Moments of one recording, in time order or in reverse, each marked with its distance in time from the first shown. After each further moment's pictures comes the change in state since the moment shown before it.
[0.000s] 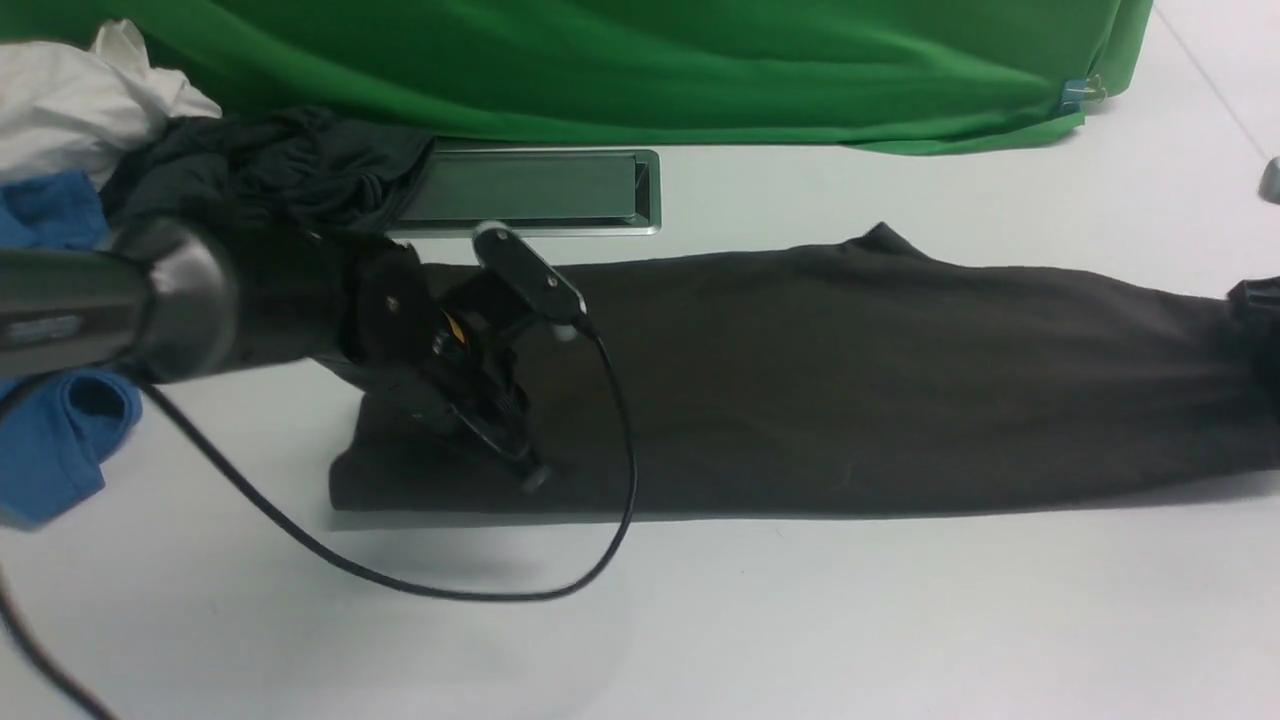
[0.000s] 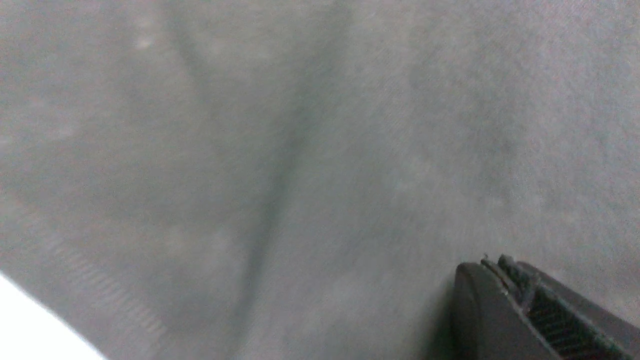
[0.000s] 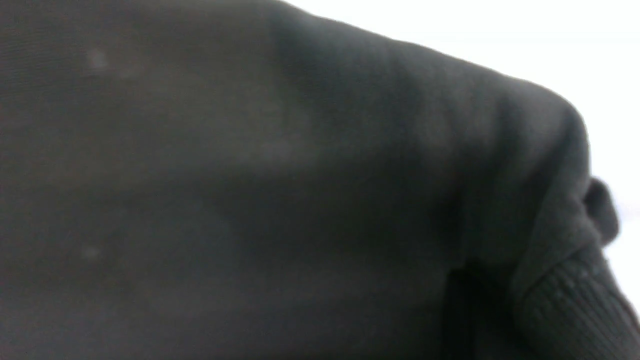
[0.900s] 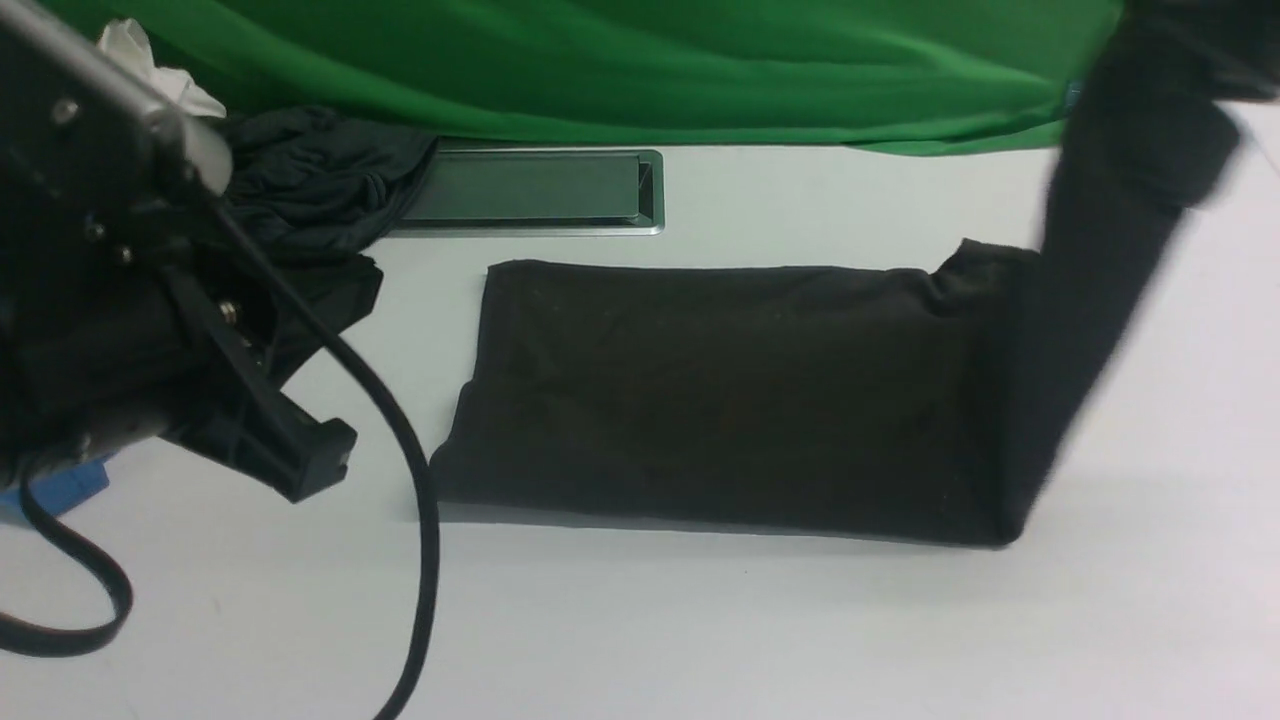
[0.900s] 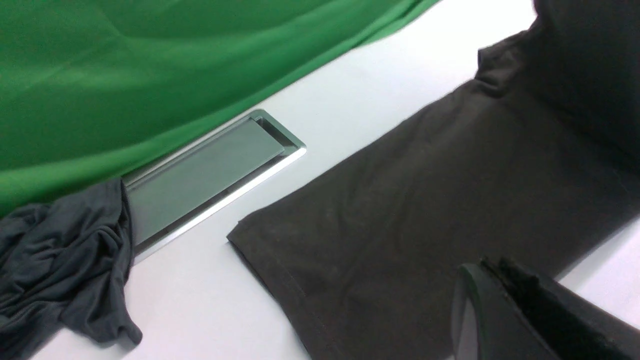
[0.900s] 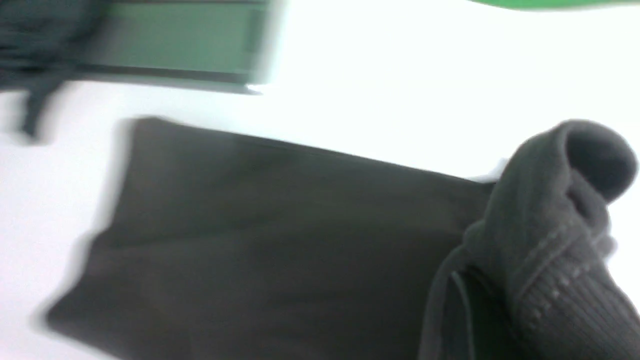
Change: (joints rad) right arm 0.427 -0.363 -0.143 0.276 0.069 0.098; left arm -0.039 -0.937 0.310 -0.135 -0.025 -0.075
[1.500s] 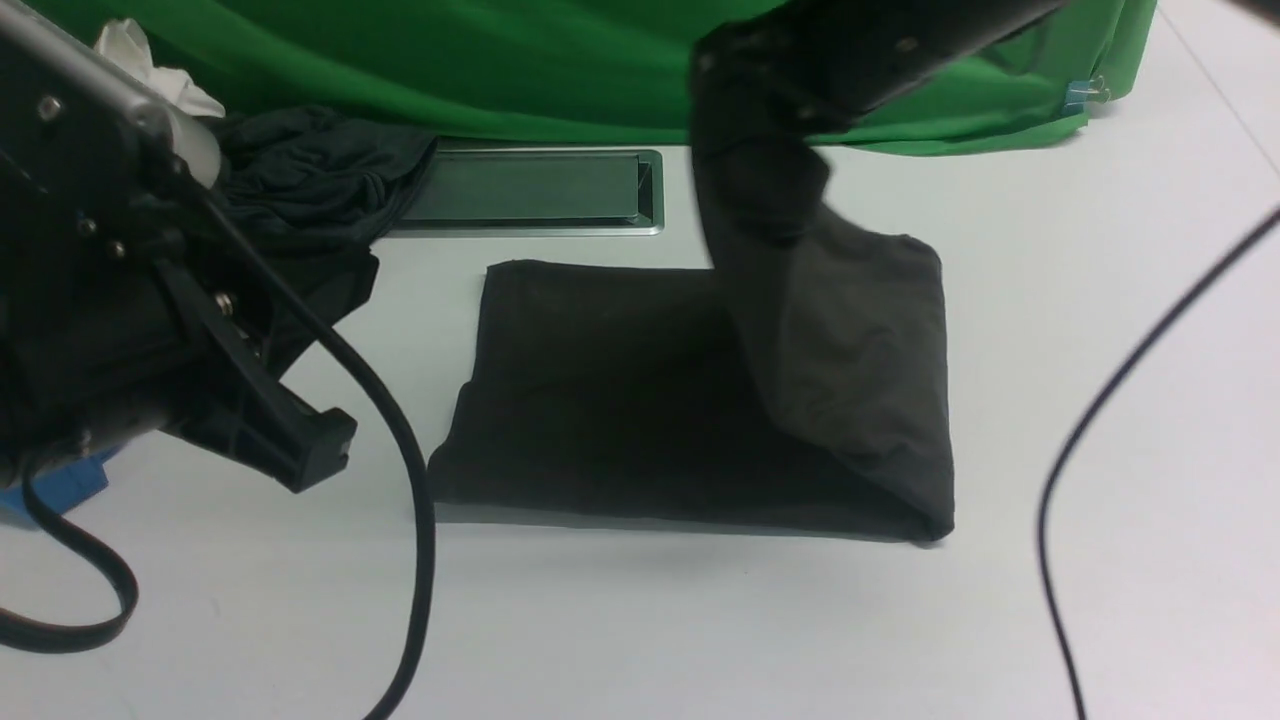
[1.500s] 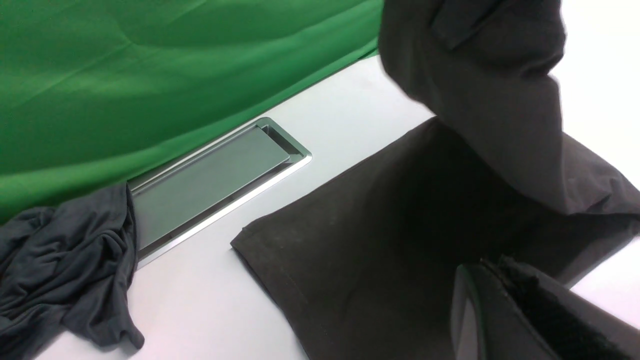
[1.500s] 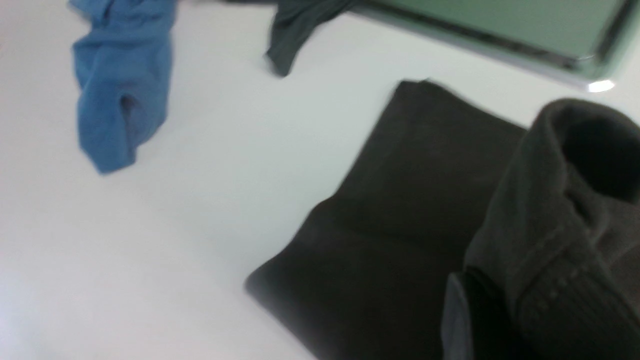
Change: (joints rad) right arm 0.295 0.334 -0.309 0.159 0.052 -0.079; left arm 0.000 0.000 0.008 0.001 -0.023 -0.011
